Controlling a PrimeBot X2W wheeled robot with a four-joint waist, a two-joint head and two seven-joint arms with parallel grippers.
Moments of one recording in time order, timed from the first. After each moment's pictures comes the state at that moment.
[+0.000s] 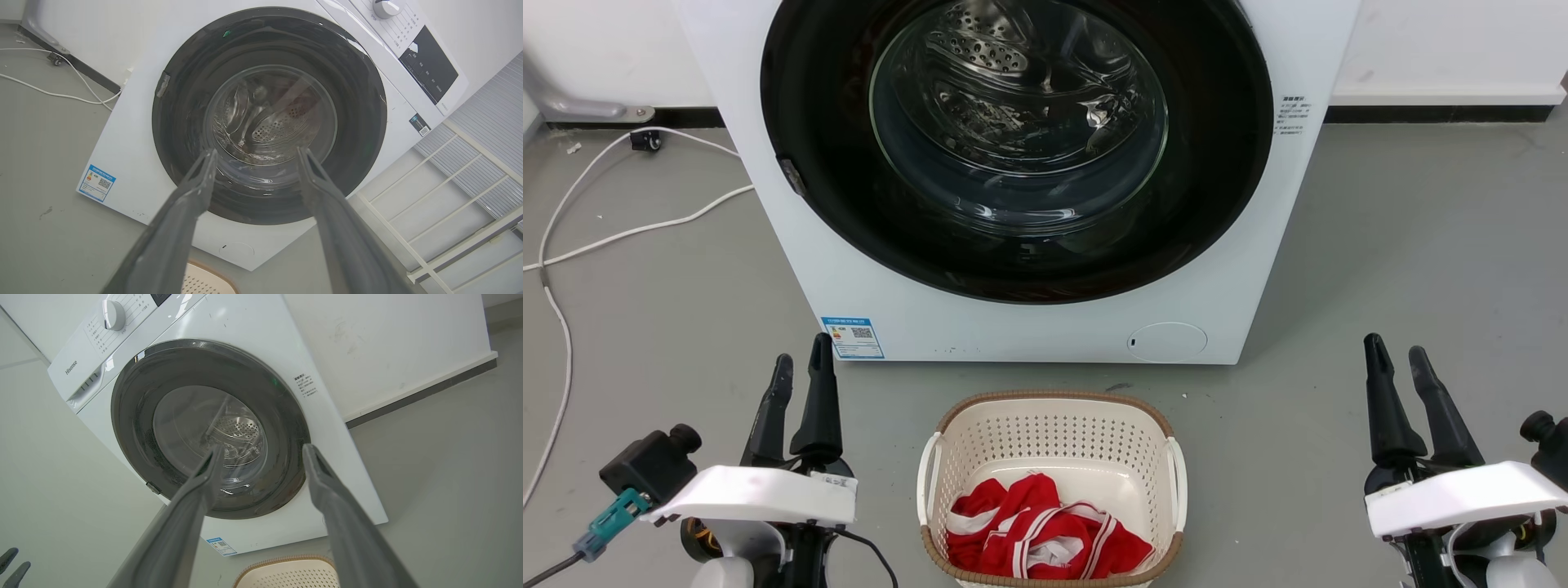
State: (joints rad) left arm -0.09 0.05 0.05 0.08 -0.77 -0.13 -0.10; right arm -0.04 -0.06 -0.03 0.02 0.62 0.13 -0.09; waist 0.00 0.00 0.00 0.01
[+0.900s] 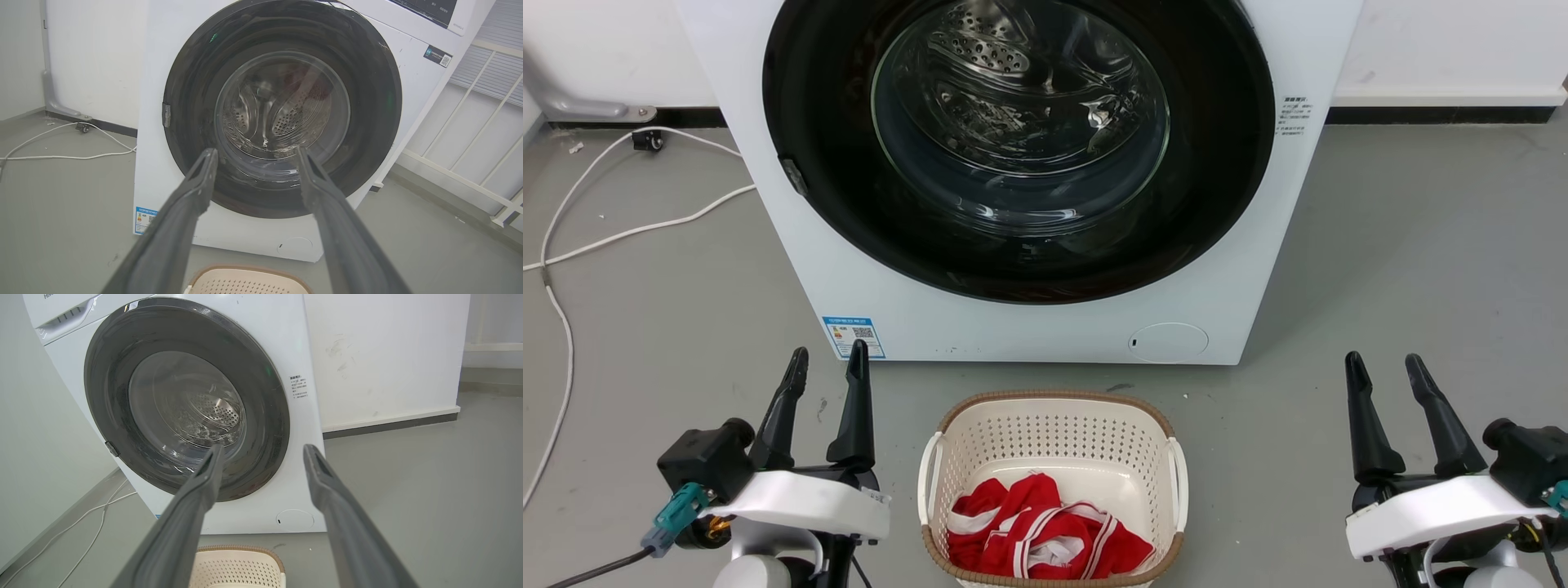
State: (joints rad) left arm -0.08 0.06 0.00 0.09 -0.40 -0.13 -0.17; right arm -0.01 -0.06 -0.02 0.02 0.31 0.13 -0.11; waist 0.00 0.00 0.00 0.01
